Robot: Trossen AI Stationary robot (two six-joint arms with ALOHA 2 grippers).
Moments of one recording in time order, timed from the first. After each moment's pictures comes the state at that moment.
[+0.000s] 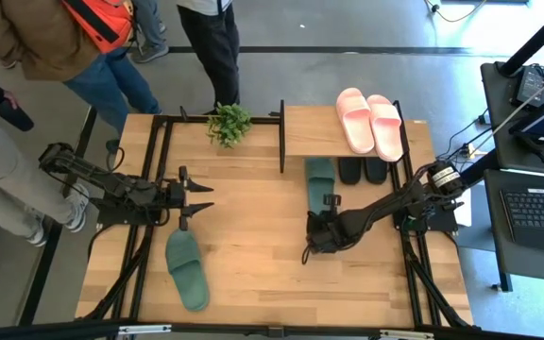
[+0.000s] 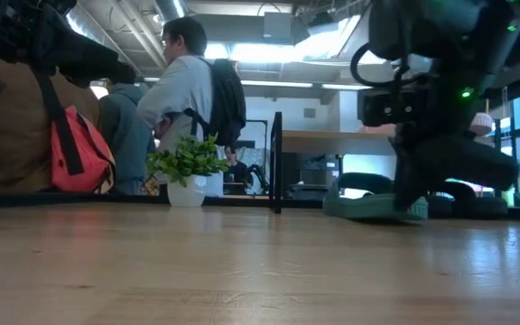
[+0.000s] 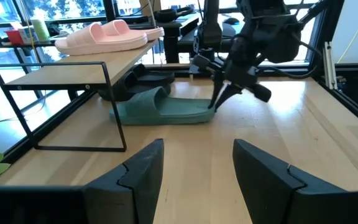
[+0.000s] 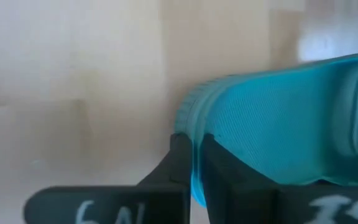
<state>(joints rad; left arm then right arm) -0.37 0.40 0.19 0.04 -0.53 -0.05 0.37 1.77 0.99 -0.71 0.53 0.39</state>
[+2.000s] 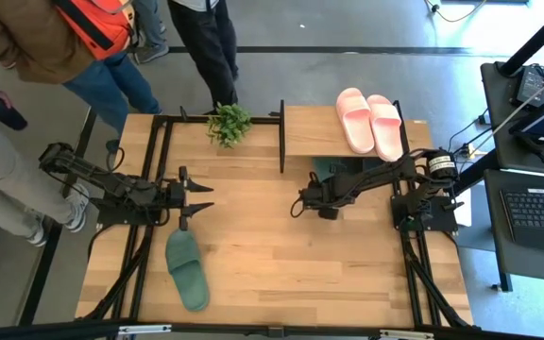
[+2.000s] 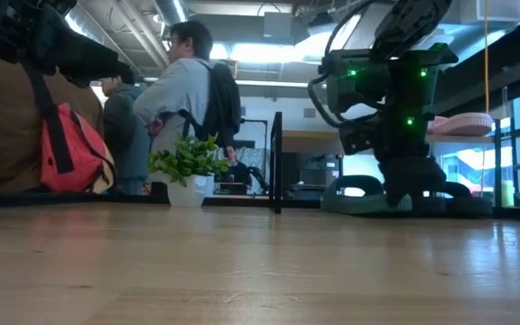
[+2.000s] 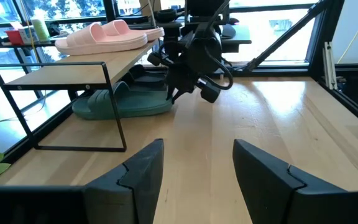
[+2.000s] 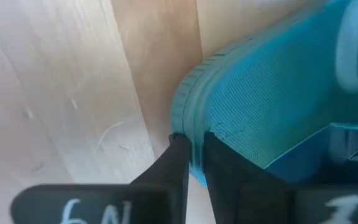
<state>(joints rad) -0.37 0.40 0.19 0.04 -0.53 -0.05 0.02 1.77 0.99 -0.85 0.52 0.26</state>
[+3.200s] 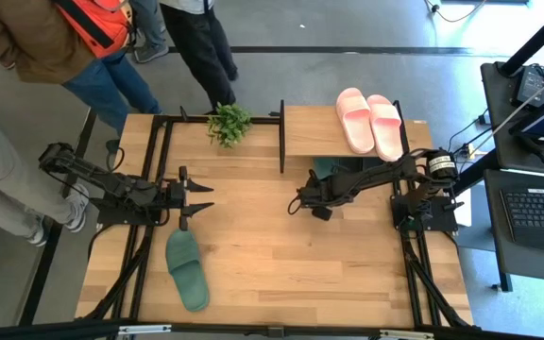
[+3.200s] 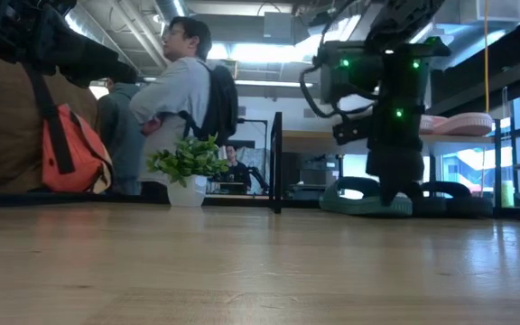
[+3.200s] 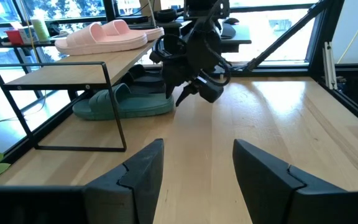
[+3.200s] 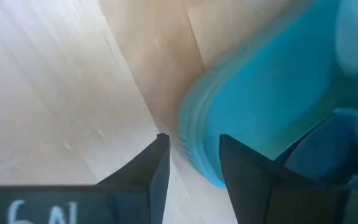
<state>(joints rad) -0.37 0.40 0.19 0.04 -0.53 -0.05 0.02 1.77 1.03 -0.85 0.47 0.43</state>
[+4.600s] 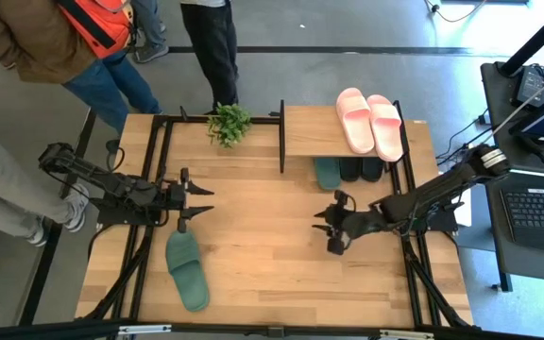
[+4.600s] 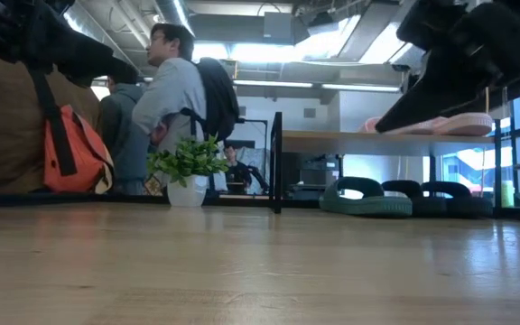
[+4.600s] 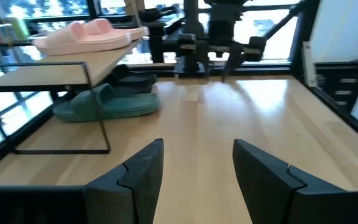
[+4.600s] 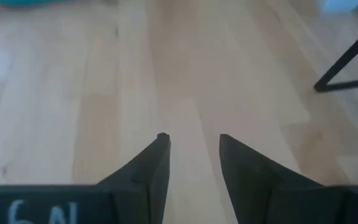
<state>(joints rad) -0.37 0.40 0.19 0.04 -0.47 -0.05 0.41 1.28 0.58 -0.01 0.47 0.34</state>
